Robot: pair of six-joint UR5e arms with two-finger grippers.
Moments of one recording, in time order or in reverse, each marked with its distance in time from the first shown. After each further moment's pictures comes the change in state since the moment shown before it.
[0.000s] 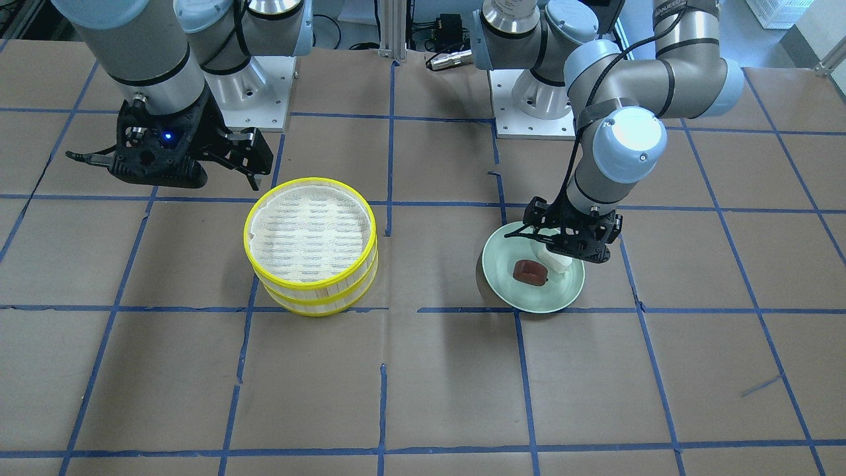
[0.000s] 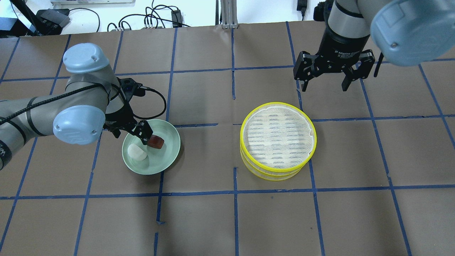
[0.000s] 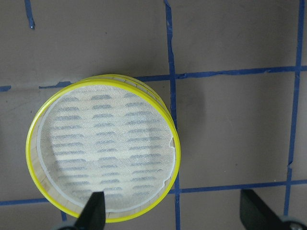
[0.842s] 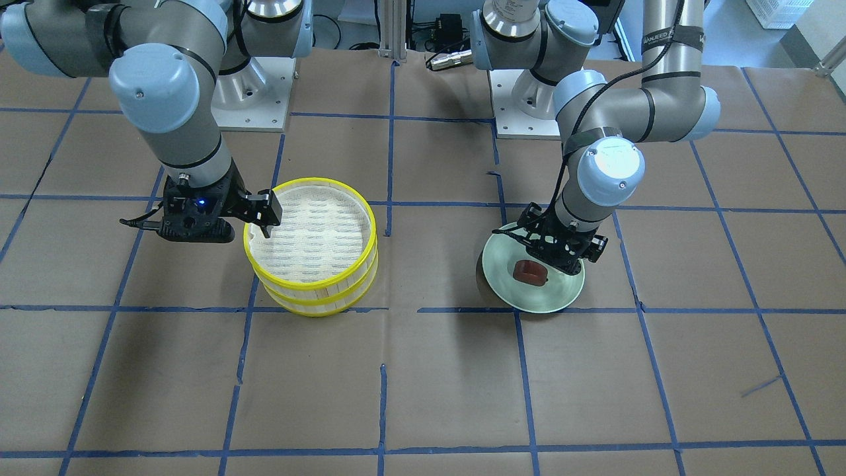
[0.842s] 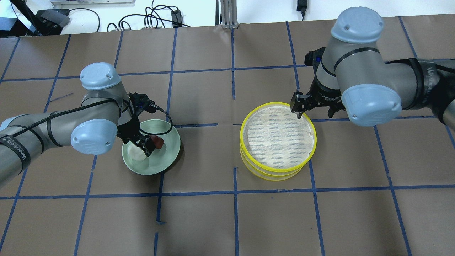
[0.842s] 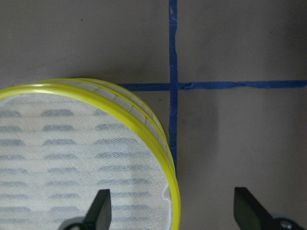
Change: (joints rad) left arm 0.001 -0.058 -0.058 0.091 0.002 0.225; right arm -0.052 0.033 0.302 -0.363 0.001 -0.096
